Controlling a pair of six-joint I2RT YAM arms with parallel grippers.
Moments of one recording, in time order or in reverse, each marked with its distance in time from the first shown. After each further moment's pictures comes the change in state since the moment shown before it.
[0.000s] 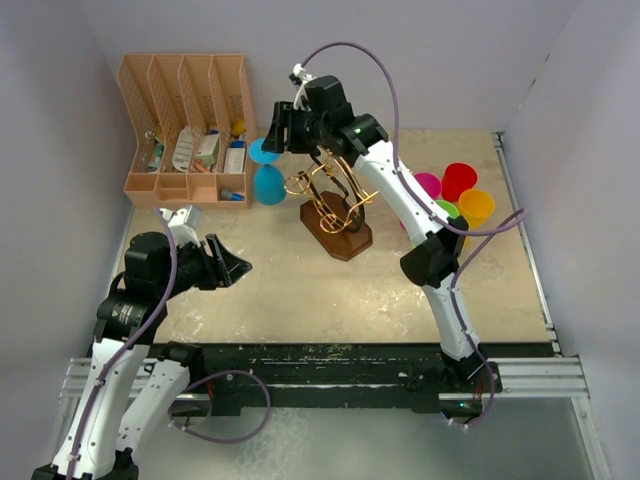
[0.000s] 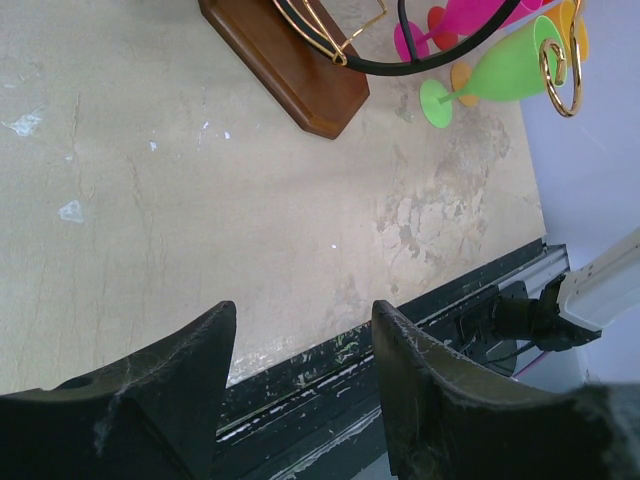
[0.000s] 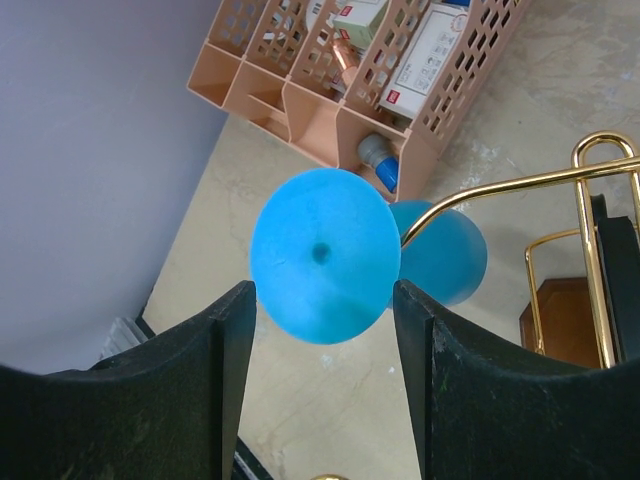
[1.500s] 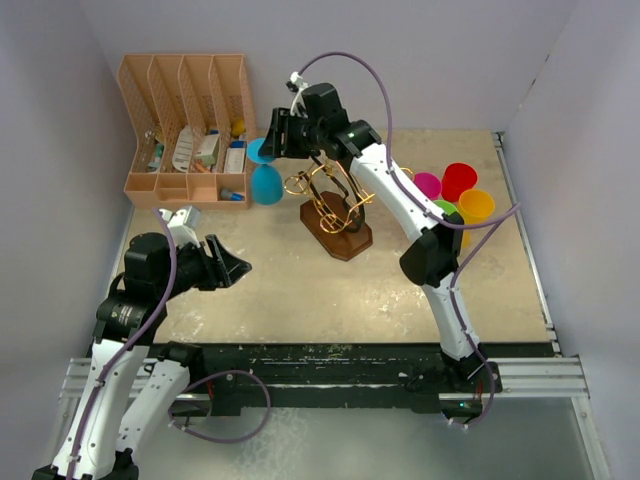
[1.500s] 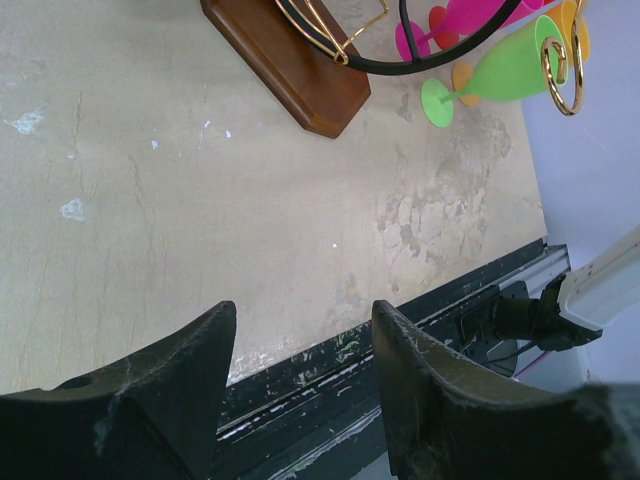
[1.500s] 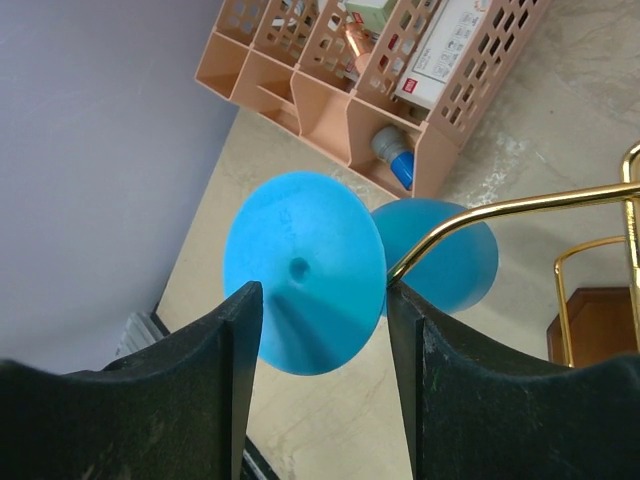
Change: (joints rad) left arm 0.000 -0.005 0.000 -0.006 -0.003 0.000; right arm -0.002 0.014 -0.091 0.100 -0.045 0.043
